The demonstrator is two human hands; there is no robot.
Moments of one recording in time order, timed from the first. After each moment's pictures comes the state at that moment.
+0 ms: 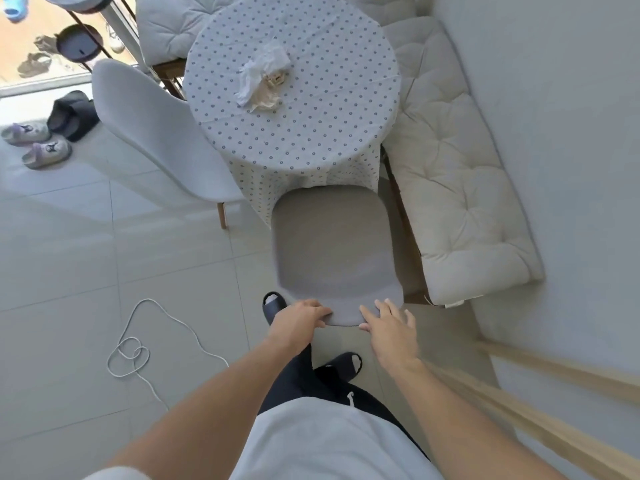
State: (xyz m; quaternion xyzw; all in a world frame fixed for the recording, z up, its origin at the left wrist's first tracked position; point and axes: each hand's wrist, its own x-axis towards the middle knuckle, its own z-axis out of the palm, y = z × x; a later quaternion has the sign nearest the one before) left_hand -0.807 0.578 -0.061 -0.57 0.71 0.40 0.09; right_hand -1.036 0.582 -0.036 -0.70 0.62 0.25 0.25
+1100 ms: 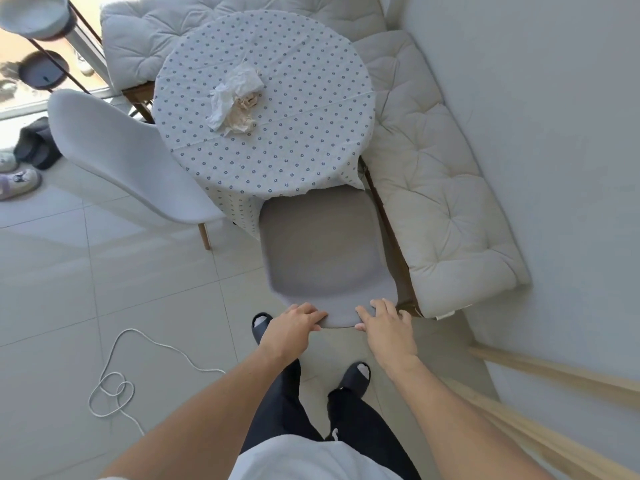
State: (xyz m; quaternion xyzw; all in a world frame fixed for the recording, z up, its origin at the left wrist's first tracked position) left_hand -0.817 0.531 -0.090 -0.54 0.77 0.33 0.05; right_hand -1.045 0.527 -0.041 -0.69 0.64 0.25 0.22
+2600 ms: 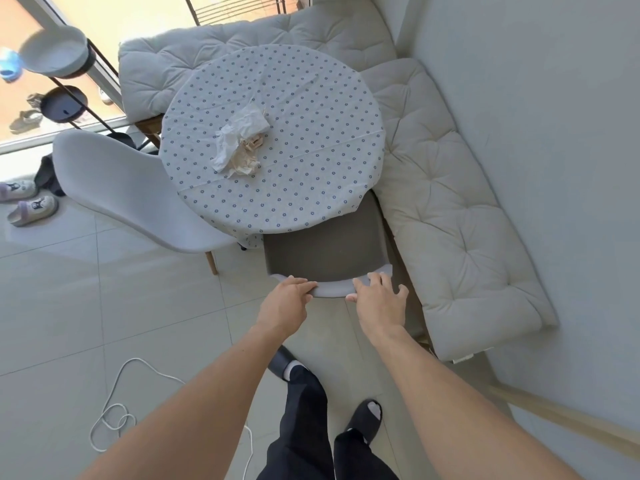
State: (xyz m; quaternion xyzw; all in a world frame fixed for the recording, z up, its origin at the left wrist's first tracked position) left_hand -0.803 0.381 -0.083 -0.65 0.68 0.34 -0.01; right_hand -1.009 0.370 -0.048 -0.69 0.68 0.18 0.19
